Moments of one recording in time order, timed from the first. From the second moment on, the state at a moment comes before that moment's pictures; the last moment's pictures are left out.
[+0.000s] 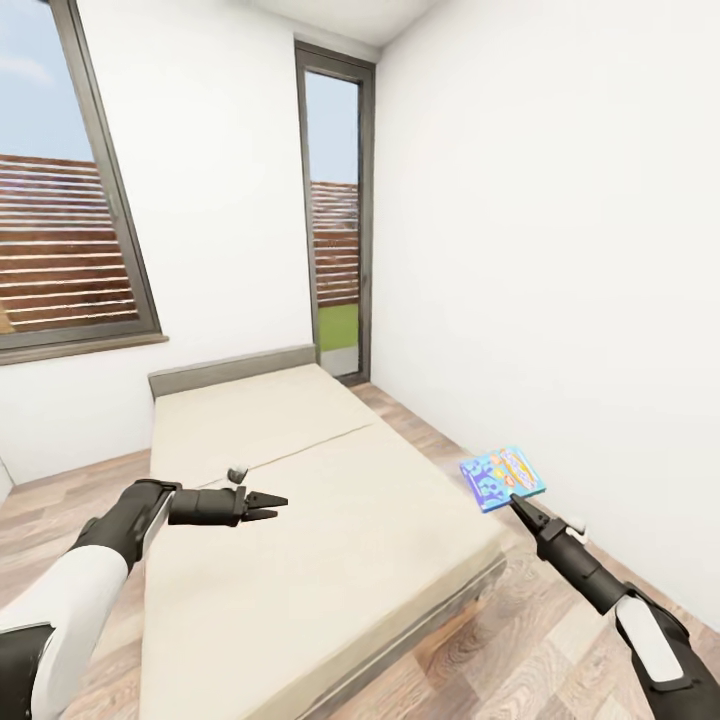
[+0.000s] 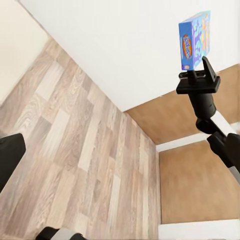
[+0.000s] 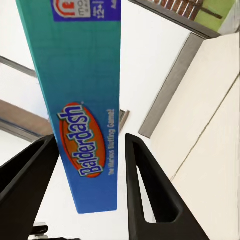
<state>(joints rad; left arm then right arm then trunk) -0.88 0.19 0.14 -0.48 -0.18 0.79 -1.44 -0.41 -0.20 -0.35 -0.84 -0.87 0.56 0.86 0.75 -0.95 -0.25</state>
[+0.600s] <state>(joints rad) -0.88 0.19 0.14 -0.48 -0.18 0.79 -1.44 -0.41 -0.20 -0.38 -0.83 -0.87 0.56 0.86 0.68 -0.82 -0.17</state>
